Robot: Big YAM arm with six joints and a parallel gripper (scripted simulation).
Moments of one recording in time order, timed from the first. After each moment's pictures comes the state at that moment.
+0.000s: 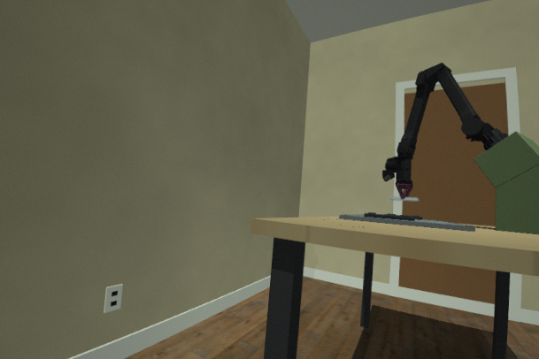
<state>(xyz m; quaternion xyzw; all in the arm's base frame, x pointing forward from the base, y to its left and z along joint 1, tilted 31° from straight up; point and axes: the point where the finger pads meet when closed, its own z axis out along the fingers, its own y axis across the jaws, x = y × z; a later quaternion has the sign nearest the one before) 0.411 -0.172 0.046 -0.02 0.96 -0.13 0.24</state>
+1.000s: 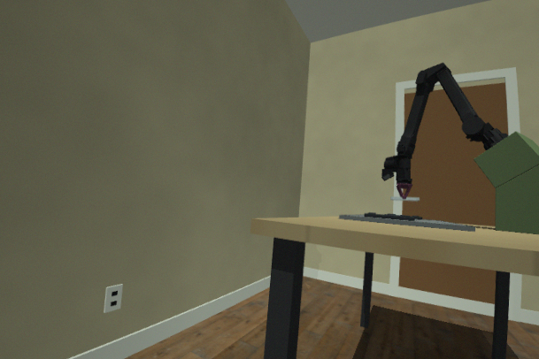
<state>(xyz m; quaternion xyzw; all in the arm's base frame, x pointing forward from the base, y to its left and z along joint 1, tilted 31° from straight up) 0.410 -0.147 0.037 -0.10 0.96 -0.15 0.23</state>
